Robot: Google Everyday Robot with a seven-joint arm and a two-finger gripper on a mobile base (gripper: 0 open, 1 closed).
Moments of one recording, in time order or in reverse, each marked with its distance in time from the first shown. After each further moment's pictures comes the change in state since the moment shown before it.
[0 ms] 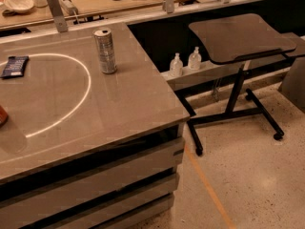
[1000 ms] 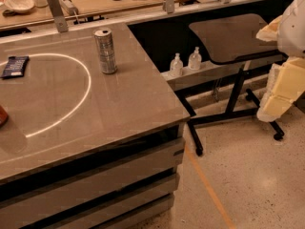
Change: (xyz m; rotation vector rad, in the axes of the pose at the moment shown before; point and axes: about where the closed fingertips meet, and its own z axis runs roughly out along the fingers) arm -0.294 0.126 0.103 -0.187 0.182 -0.319
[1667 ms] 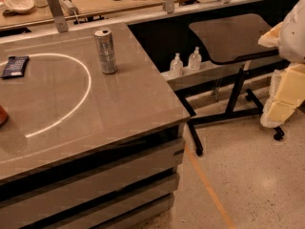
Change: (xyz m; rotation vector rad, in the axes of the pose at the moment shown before) arm 0.008 0.007 0.005 -0.018 0.032 0.002
